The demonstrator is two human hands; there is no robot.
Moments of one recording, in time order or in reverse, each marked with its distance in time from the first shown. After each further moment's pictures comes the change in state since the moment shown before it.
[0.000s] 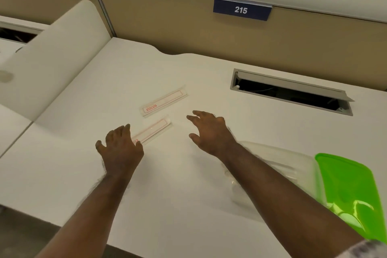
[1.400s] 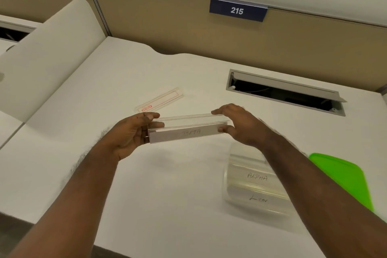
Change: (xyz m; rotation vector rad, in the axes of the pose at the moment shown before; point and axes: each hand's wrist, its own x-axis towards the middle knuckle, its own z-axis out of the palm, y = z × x) left_hand 0.035 0.034 -0.084 -1.496 -0.825 -0.243; right_hand -0.015 0.068 -0.055 0.270 -0.029 -0.018
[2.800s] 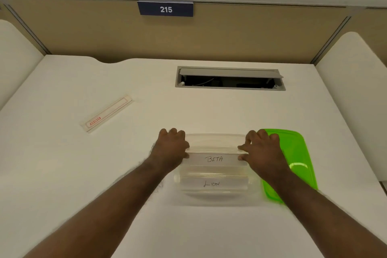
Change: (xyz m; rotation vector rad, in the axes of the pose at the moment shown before) left_hand 0.030 -0.092 0.218 2.014 -0.217 0.671; right_hand -0.198 0.117 -0.007 -0.641 0.091 0.390
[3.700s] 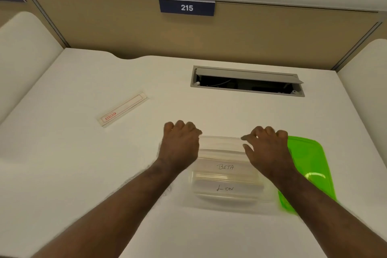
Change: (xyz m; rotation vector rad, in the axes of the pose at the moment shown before) left_hand -0.010 -0.008 0.001 -0.108 0.465 -0.134; right_hand 0.027 -0.028 -0.011 -0.032 0.245 -0.018
